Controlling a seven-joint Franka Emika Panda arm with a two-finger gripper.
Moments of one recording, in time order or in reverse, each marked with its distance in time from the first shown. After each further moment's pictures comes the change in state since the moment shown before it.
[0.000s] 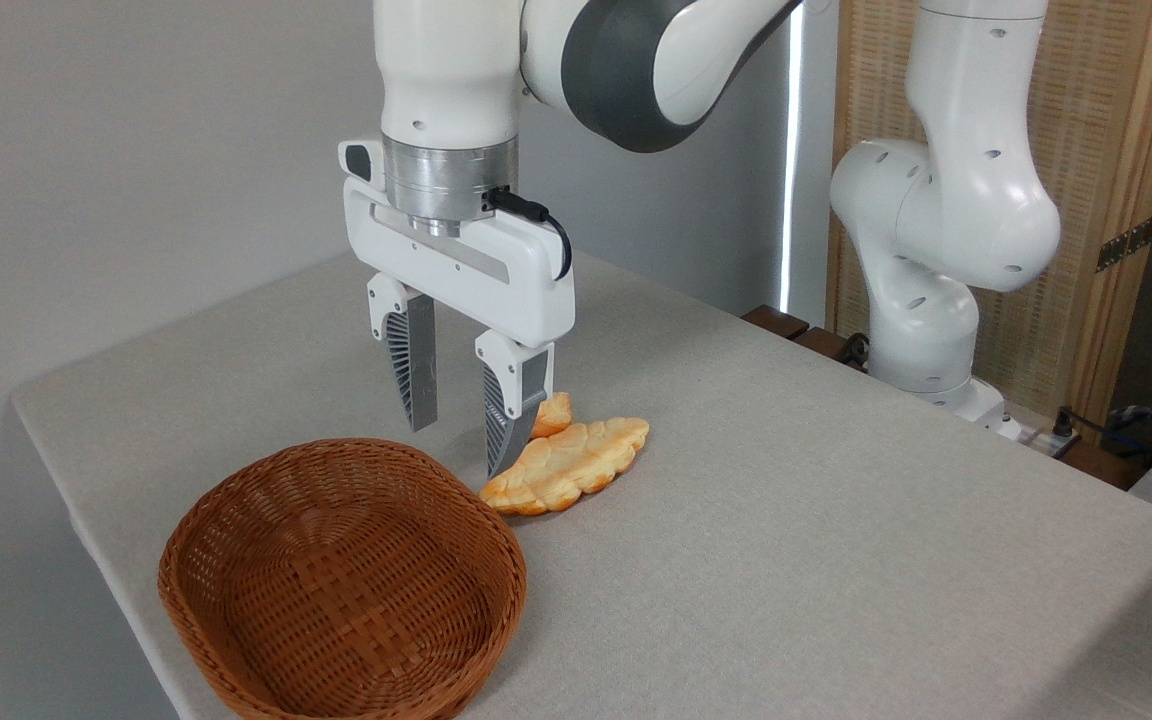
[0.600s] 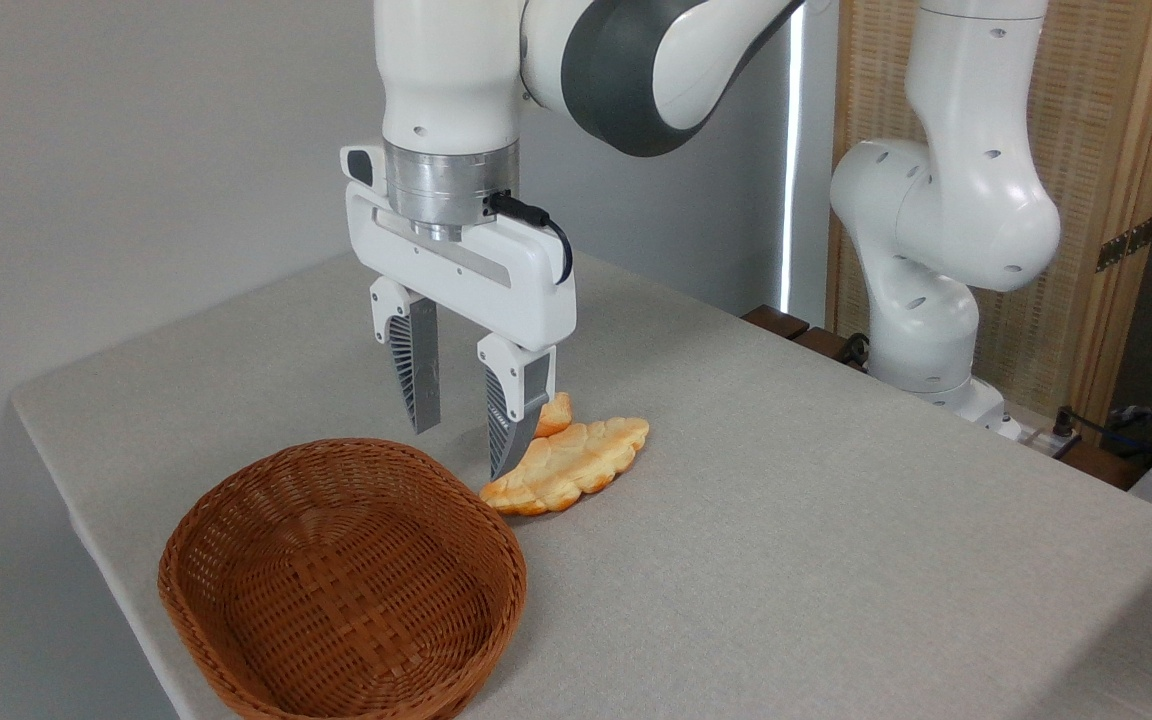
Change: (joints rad) arm -0.001 0.001 -0.001 -0.008 0.000 -0.001 0.000
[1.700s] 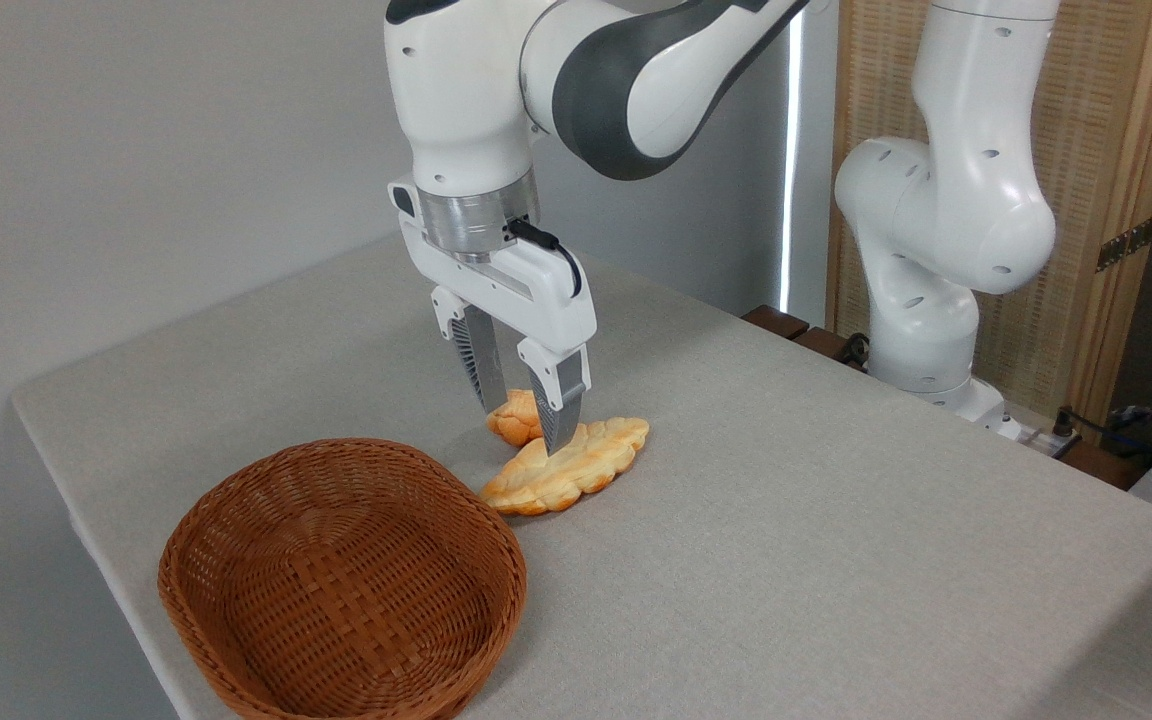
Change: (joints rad) arm -0.092 -0.054 -0.014 -0.140 0.000 -0.097 0.001
